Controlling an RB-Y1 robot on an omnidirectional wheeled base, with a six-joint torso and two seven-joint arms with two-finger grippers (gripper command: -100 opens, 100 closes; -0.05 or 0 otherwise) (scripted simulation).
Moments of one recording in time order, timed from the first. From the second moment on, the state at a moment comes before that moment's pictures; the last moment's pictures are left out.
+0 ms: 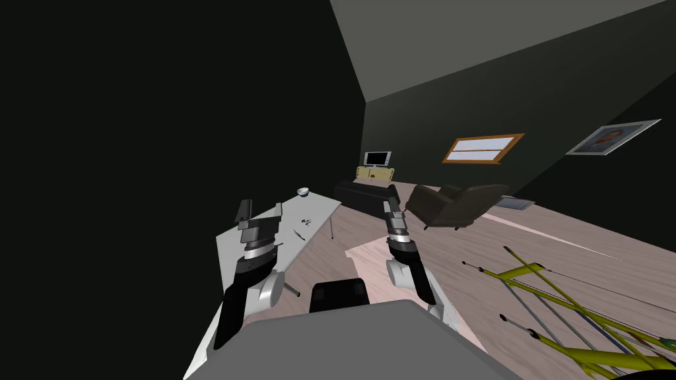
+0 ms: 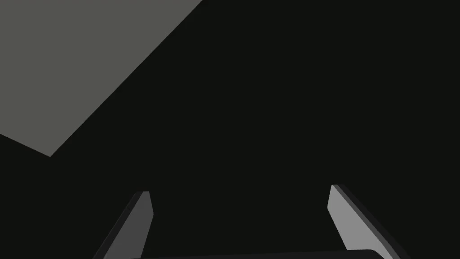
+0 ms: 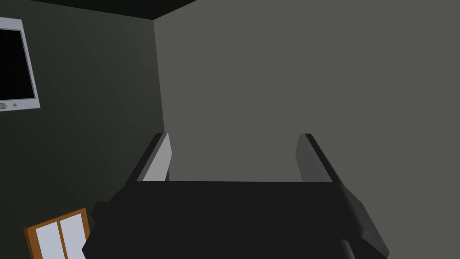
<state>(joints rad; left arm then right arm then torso) 0.47 -0.01 -0.05 -2.33 0.00 -0.51 0.11 0.45 0.00 -0.02 -2.20 0.10 -0.53 0.14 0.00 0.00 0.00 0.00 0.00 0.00</state>
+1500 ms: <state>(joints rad) 0.67 0.36 -0.04 -2.00 0.14 -0.46 0.20 0.45 0.00 -0.02 -2.20 0.10 -0.53 0.14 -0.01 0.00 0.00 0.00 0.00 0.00</state>
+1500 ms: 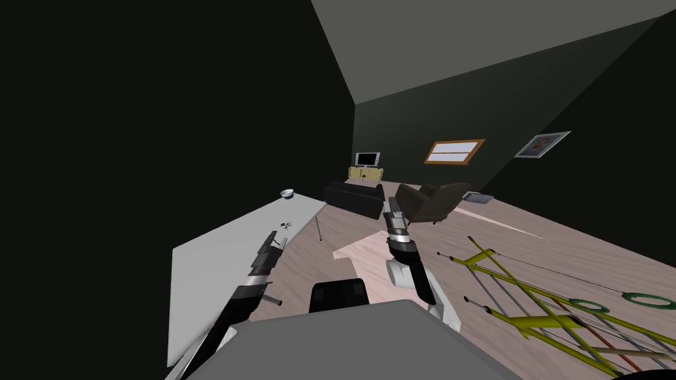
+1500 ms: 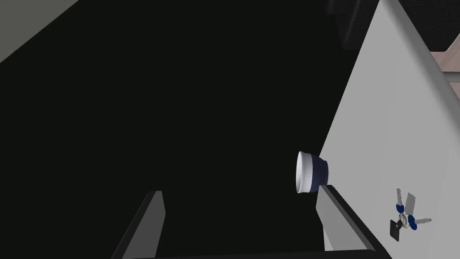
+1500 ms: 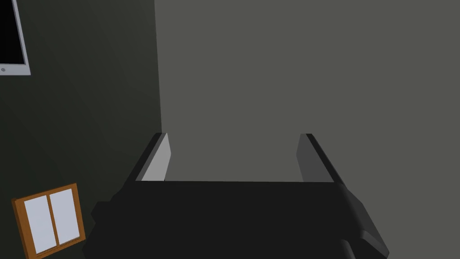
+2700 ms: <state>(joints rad) 0.87 0.50 -0.07 -1.81 0.21 -0.41 0.23 0.46 0.00 -0.02 -2.20 0.10 -0.53 0.14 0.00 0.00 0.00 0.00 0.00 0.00</state>
